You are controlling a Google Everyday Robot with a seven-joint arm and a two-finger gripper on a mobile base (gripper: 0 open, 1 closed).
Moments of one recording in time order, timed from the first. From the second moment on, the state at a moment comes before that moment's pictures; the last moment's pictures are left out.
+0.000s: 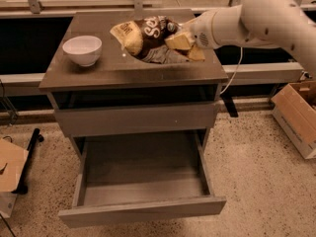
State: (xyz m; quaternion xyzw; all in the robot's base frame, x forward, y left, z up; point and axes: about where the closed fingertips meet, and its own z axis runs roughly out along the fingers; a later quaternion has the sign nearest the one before) arm 0.722 -0.074 0.943 -0.42 0.73 0.13 0.52
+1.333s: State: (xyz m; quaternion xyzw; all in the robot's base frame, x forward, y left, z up) arm 0.558 -0.073 0.827 -0.48 0.75 0.21 0.40
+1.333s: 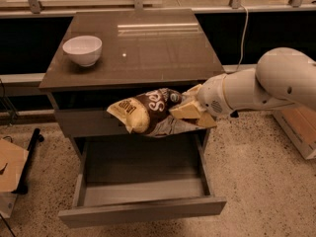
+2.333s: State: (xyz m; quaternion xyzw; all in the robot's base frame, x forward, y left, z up) arm 0.560 -0.066 0.742 -0.46 0.79 0.20 0.35
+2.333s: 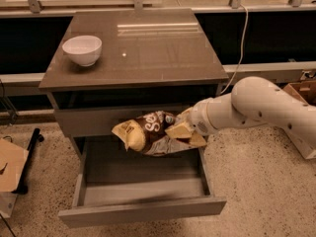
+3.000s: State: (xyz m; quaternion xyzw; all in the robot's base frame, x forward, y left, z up) arm 0.556 -0.071 0.622 -0.41 0.83 0.24 0.30
